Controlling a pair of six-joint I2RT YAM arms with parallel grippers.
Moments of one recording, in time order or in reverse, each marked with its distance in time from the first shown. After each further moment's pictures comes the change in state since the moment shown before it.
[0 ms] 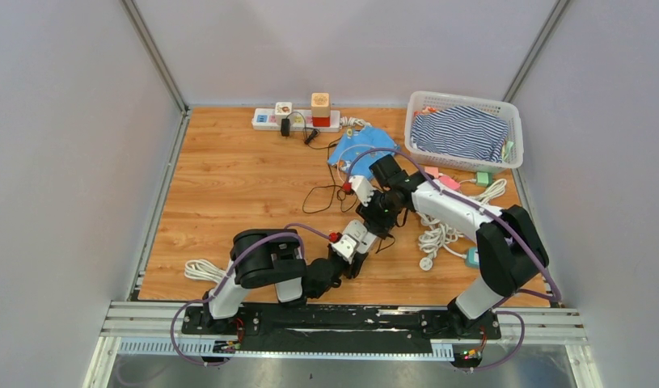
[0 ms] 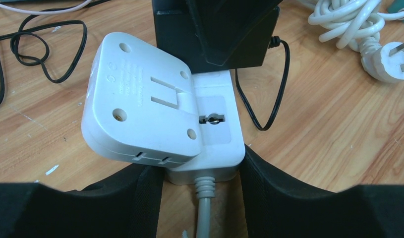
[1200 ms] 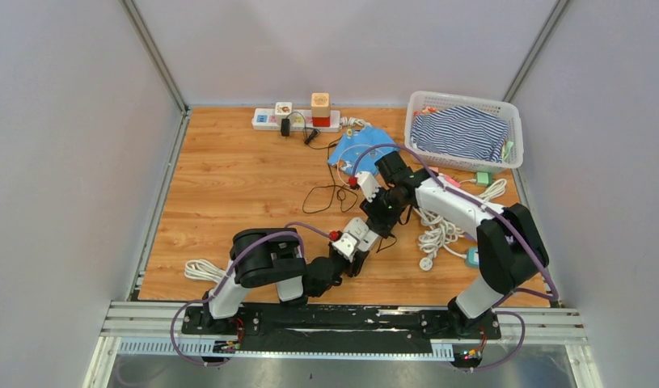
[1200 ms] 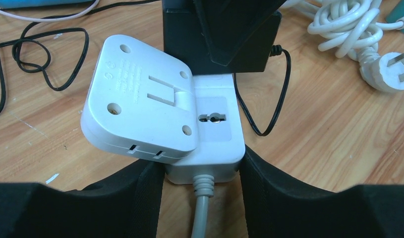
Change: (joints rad) left arm 0.009 -0.002 0.013 0.000 0.000 0.003; right arm -0.043 0.004 0.010 -0.008 0.023 0.040
